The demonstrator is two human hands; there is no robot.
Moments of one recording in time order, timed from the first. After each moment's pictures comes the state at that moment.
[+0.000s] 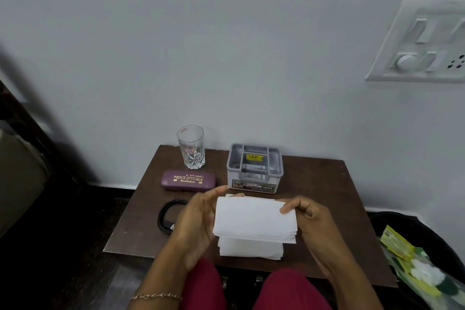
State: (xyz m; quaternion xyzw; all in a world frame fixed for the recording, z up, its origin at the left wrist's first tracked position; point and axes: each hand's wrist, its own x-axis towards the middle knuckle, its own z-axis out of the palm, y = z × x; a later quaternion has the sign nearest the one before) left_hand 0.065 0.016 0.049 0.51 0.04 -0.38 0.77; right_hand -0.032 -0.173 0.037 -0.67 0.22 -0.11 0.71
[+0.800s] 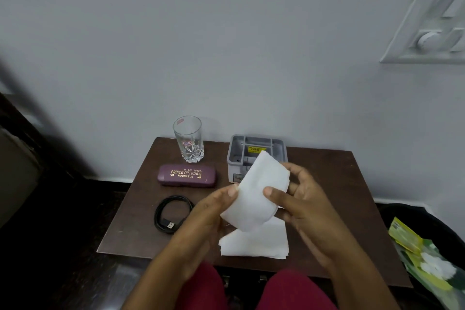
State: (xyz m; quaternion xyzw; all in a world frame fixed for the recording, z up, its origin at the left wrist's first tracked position) left_hand 0.059 0.011 0.052 0.57 -0.11 -0.39 0.72; right_hand -0.009 -0.154 0.067 -0.62 0.21 -0.06 0.75
